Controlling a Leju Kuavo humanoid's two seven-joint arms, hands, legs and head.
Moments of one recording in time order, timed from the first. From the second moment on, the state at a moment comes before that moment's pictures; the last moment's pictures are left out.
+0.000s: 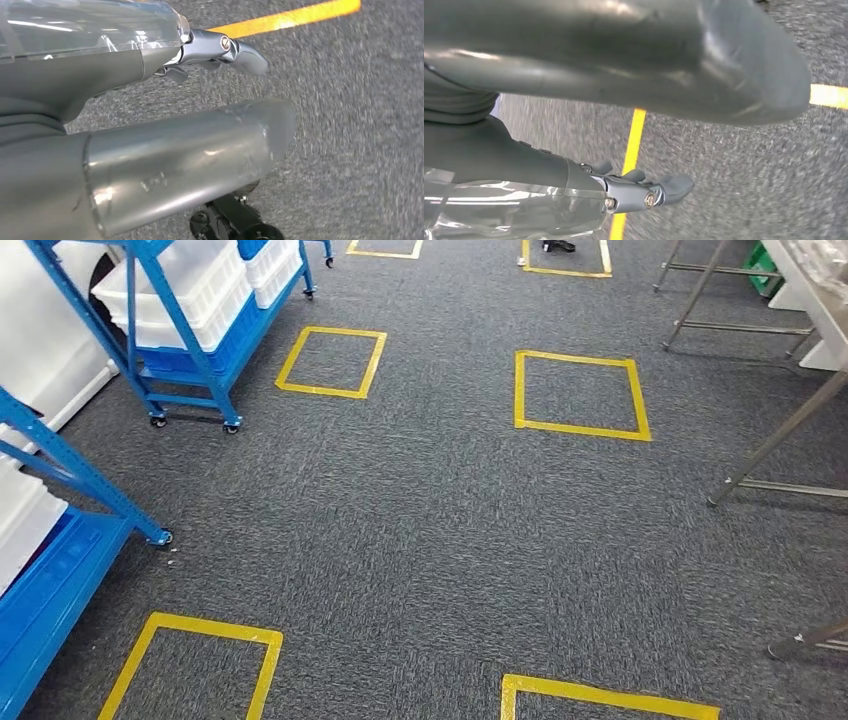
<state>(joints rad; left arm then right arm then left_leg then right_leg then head) -0.03 -0.04 0.43 -0.22 -0.50 0.06 -0.43 -0.03 0.02 -0.83 -0.23 0.87 -0.20 -0.23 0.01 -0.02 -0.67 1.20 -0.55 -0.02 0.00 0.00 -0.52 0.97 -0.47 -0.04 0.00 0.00</state>
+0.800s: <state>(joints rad) -0.04 -0.02 0.45 -0.22 -0.51 0.06 -0.44 -0.03 0.02 -0.83 -0.23 0.89 -0.18 -0.24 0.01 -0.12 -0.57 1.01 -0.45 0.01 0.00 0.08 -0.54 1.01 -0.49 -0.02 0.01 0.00</state>
